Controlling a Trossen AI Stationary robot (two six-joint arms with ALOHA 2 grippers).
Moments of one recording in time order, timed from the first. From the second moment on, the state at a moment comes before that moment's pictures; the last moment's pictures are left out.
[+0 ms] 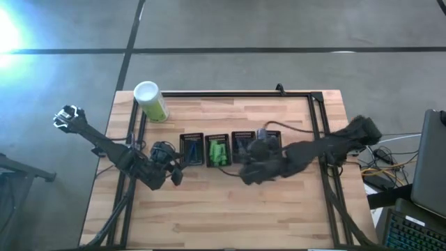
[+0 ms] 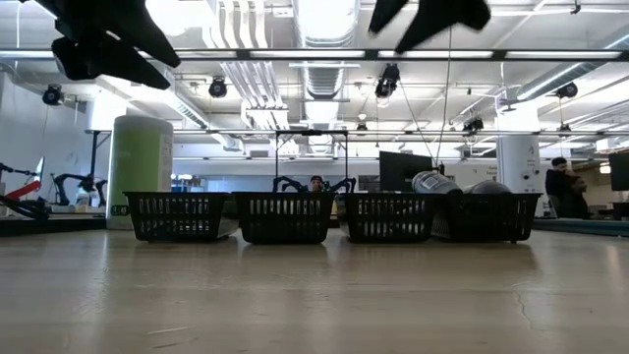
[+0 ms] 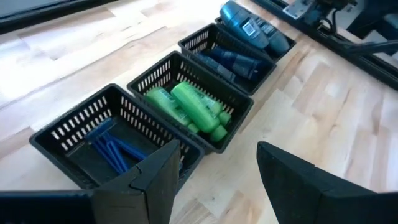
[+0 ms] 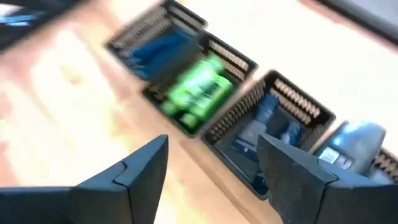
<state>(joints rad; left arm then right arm) -0.56 1.05 0.79 -0.61 -0.80 -1.10 0.34 1.63 1.46 -0.93 0.60 1.02</state>
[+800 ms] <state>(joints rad) -0.36 0.97 0.52 0.40 -0.25 -0.53 0.35 1.22 1.01 0.10 0.18 0.58</state>
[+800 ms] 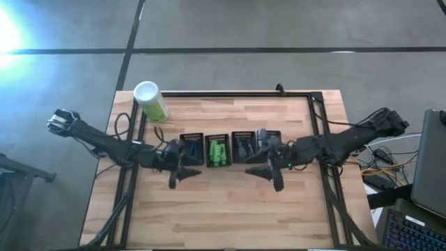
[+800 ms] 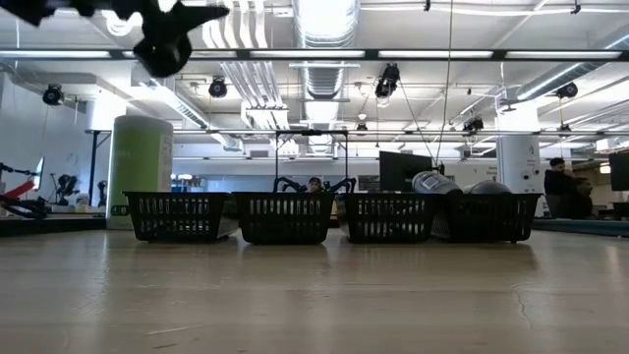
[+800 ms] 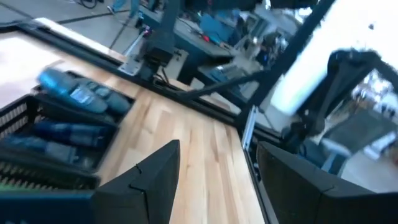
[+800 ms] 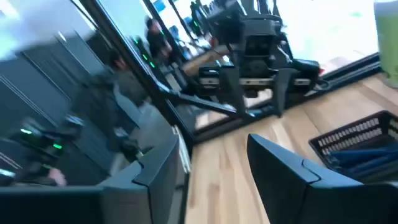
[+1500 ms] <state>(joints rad) -0.30 0.19 0.12 0.33 -0.23 -0.36 0.25 0.49 0.19 0.54 0.12 0.58</state>
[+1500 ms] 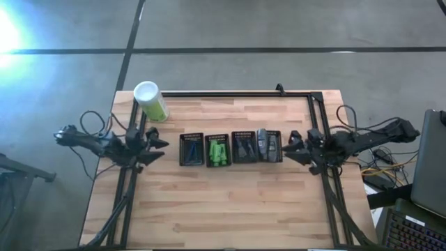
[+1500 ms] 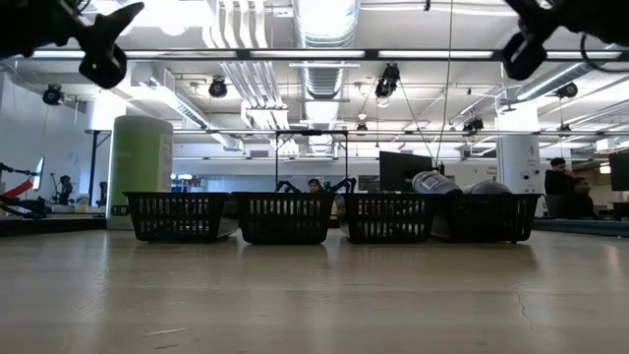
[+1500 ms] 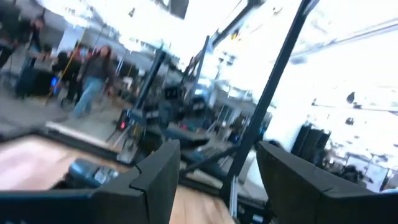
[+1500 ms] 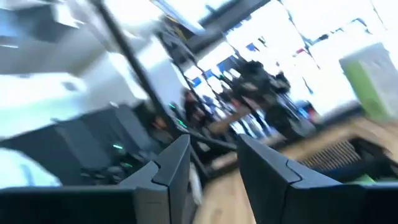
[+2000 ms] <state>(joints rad) -0.30 0.02 0.01 0.08 -0.39 -0.40 0.24 0.43 0.01 0.70 0.12 0.43</state>
